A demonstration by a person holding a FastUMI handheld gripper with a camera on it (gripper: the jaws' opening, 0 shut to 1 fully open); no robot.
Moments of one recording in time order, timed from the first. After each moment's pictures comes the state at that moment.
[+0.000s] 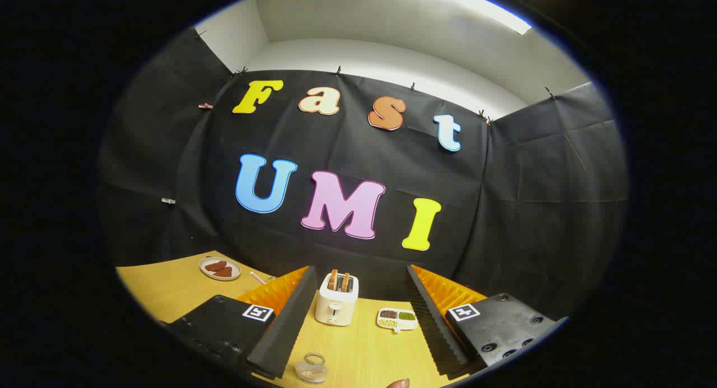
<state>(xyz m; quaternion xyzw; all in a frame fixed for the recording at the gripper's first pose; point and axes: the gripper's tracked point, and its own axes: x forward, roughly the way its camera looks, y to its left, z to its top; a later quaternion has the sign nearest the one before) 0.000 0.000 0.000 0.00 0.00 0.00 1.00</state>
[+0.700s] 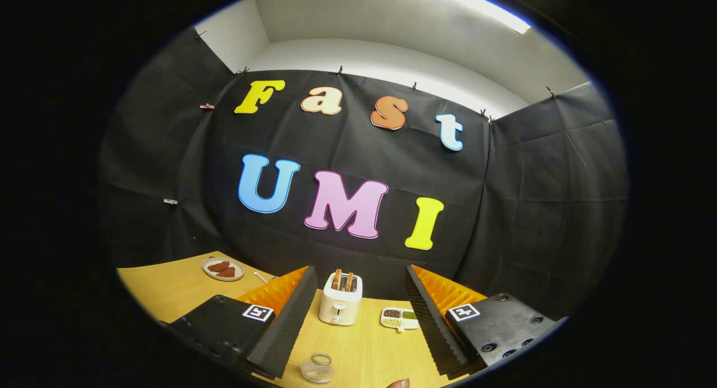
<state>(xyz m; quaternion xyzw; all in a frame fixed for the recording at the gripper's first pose) -0.003 0.007 0.001 0.00 0.00 0.00 1.00</state>
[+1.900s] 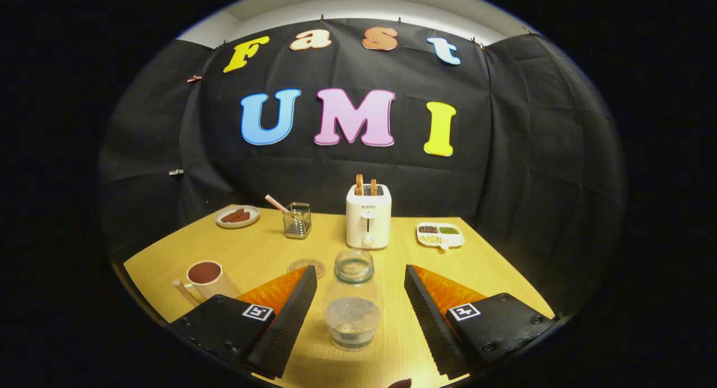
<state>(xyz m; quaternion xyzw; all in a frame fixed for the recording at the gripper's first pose) -0.027 0.068 -0.246 0.09 0.19 0.03 0.98</state>
